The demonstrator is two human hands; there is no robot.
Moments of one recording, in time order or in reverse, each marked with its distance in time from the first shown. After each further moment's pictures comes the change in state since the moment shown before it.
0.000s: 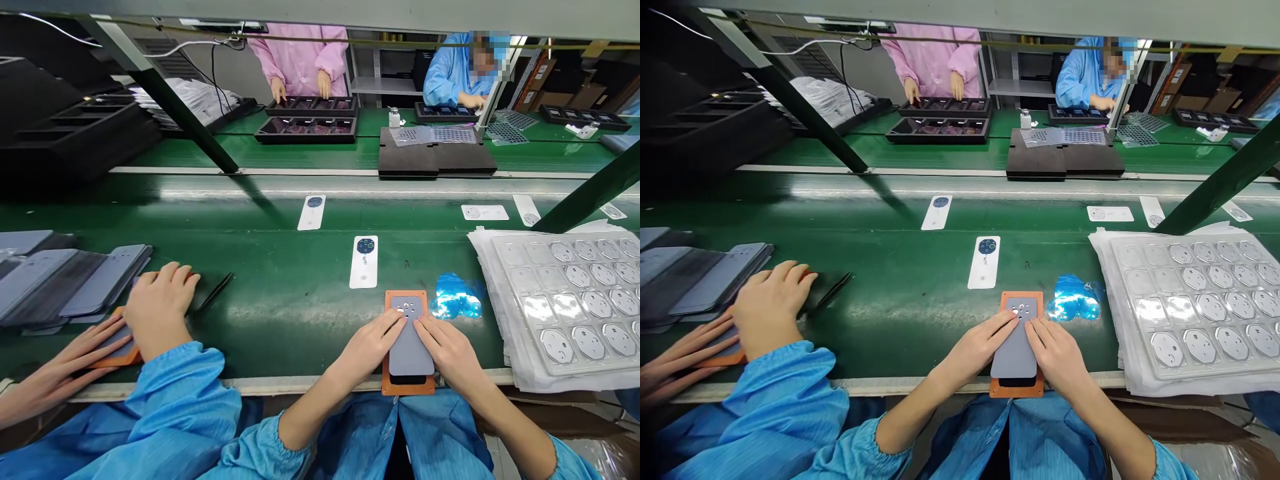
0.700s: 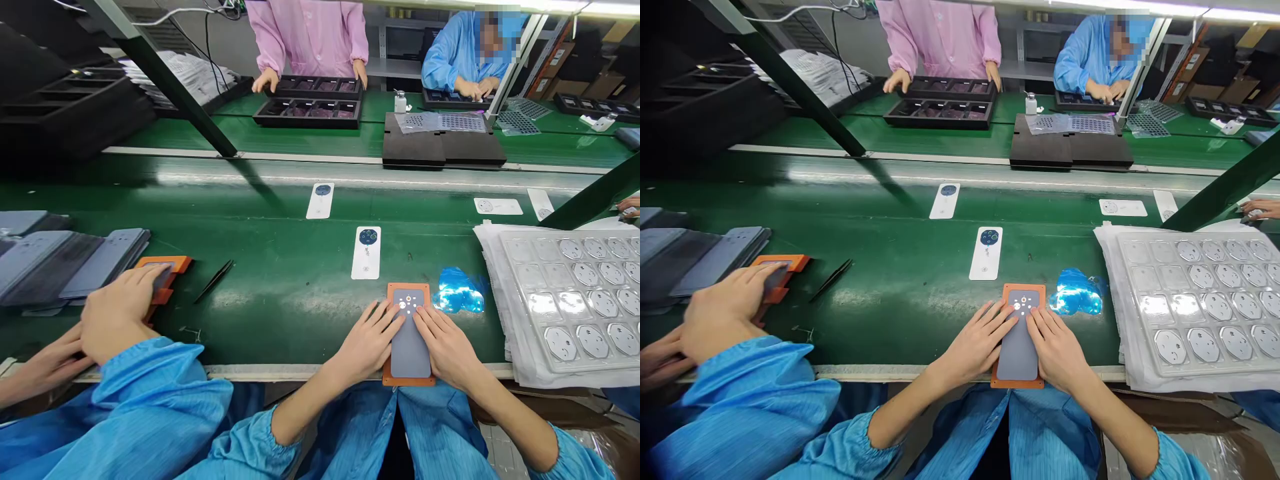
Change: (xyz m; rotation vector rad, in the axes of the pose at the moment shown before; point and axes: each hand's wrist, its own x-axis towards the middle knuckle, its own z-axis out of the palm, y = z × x) left_hand -0.015 0.001 -0.004 0.592 -0.378 0.081; right_hand -0.009 -0.001 0.012 0.014 -0.312 0.013
